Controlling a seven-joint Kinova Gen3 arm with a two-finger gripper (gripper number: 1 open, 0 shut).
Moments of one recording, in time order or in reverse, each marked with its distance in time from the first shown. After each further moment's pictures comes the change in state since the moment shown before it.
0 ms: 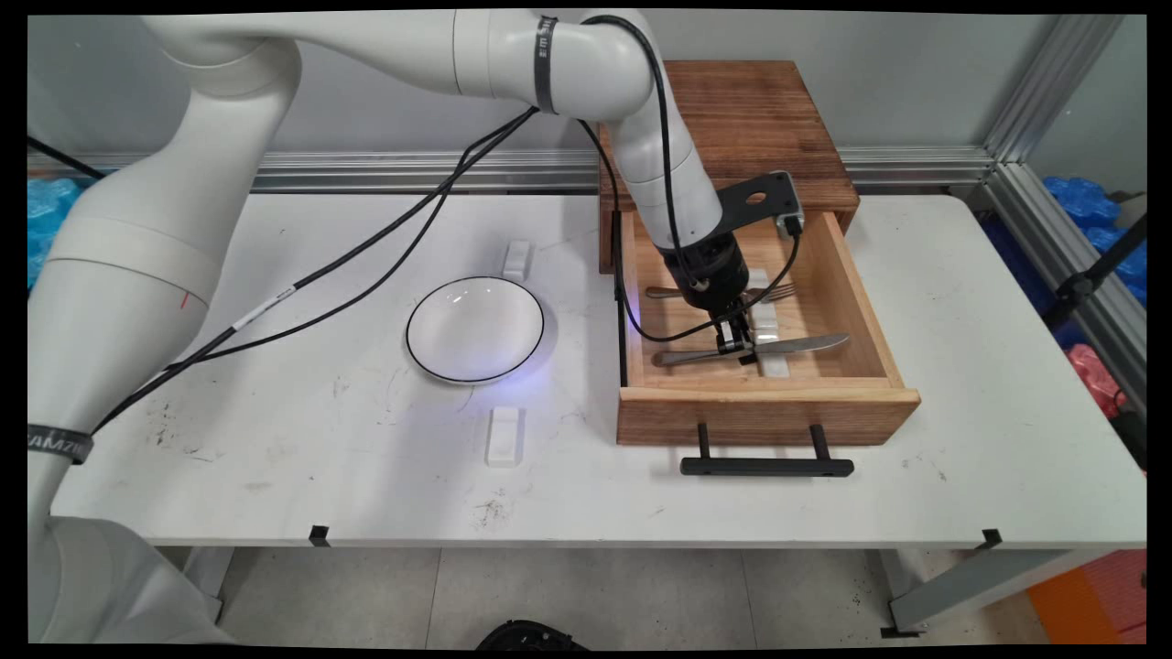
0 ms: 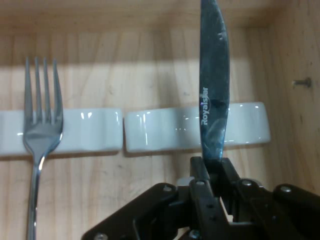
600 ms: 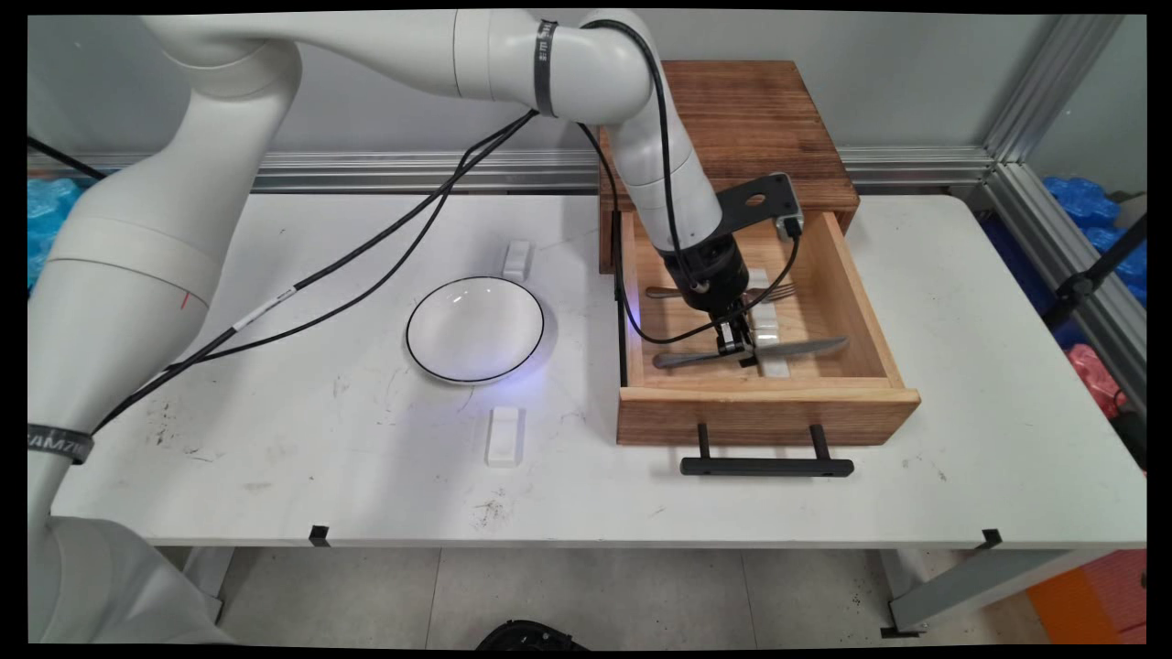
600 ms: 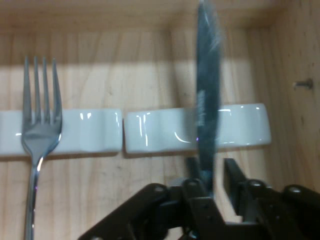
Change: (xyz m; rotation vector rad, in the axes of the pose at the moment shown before) arm -0.002 0.000 0.002 -0.002 0.005 -0.006
